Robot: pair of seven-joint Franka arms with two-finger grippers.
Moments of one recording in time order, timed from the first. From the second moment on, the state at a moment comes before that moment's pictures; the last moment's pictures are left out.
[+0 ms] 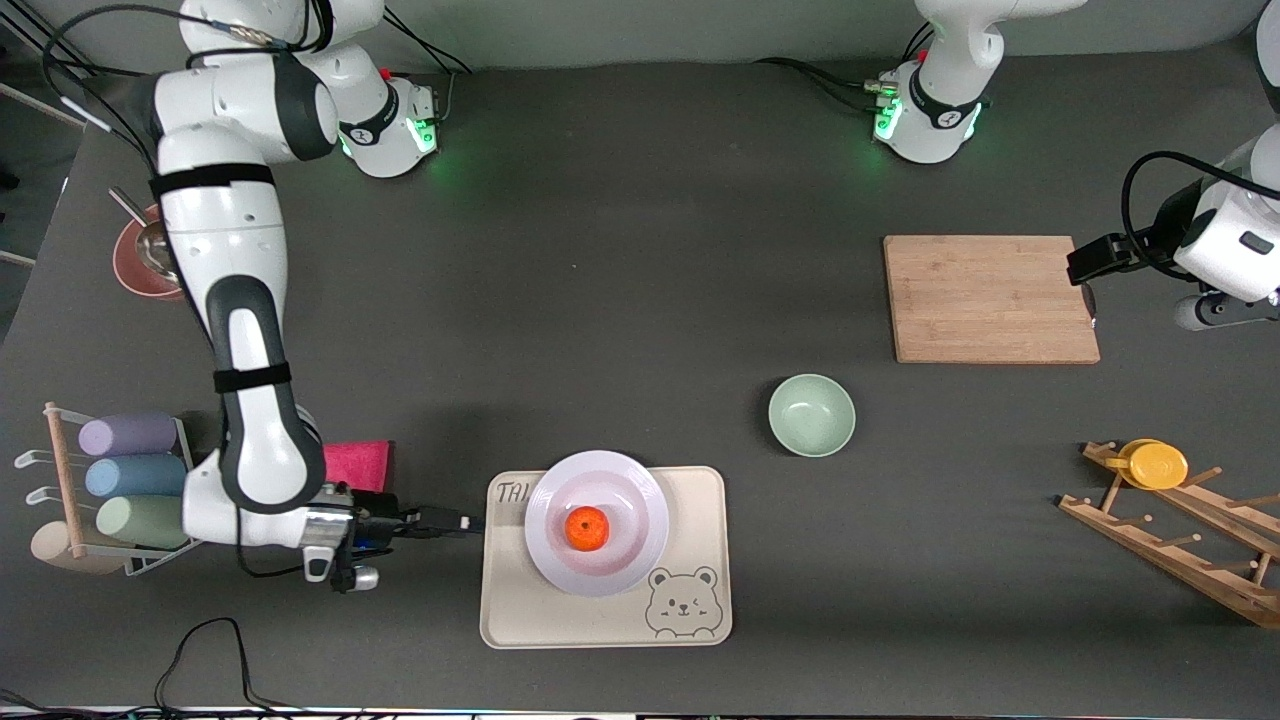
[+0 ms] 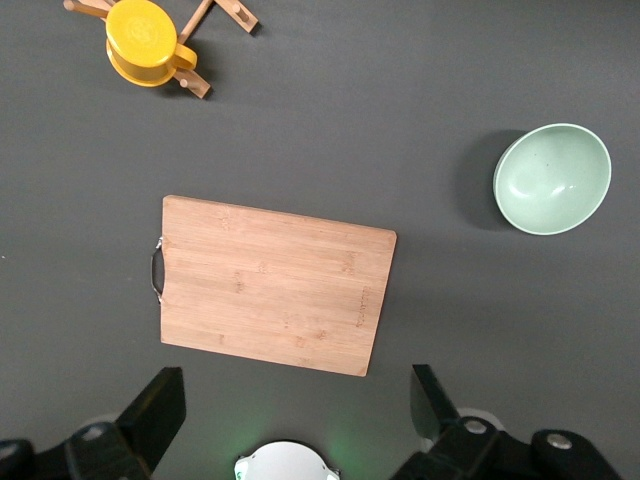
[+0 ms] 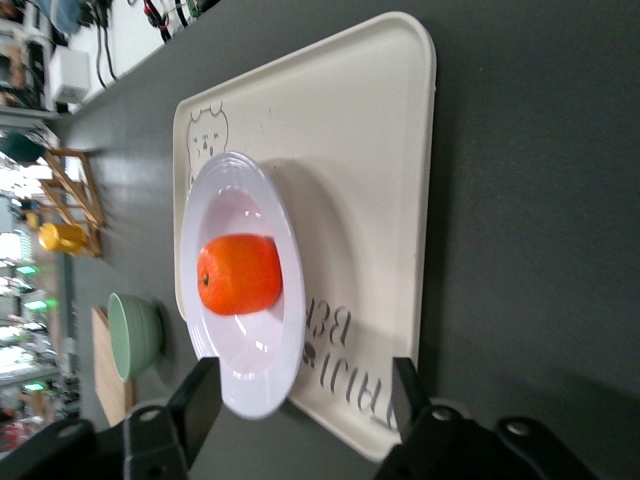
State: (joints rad) left arm 0.05 -0.01 -0.09 -1.68 0.02 1.51 -0.19; right arm 0.18 0.92 -0.16 -1.24 1.04 1.96 -0.50
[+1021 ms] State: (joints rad) left arm 0.05 -0.01 -0.09 -1.68 0.02 1.50 -0.19; right arm 0.09 0.18 -0.16 -1.51 0.15 1.53 -0.18
